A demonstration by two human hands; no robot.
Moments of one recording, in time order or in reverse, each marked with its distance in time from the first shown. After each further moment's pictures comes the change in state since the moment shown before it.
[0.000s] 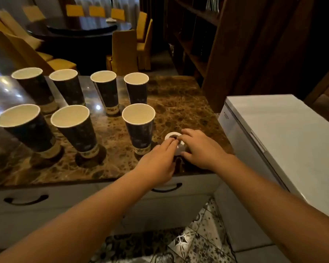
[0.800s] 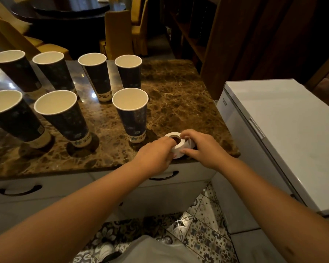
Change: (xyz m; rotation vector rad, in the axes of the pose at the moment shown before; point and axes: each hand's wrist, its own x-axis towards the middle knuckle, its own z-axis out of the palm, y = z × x) left_hand 0.009 -0.005 0.020 -0.017 -0.085 -0.037; right_hand -0.032 0.012 0.023 0.473 0.007 0.141
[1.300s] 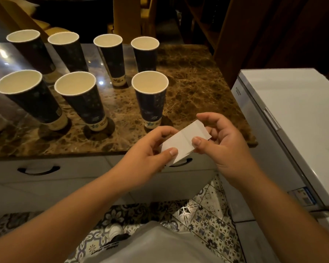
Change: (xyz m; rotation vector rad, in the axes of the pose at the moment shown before) left_hand -0.106 0.002 -0.062 -0.991 0.040 -0.085; right_hand -0.063 -0.106 -0.001 0.874 0.183 0.057
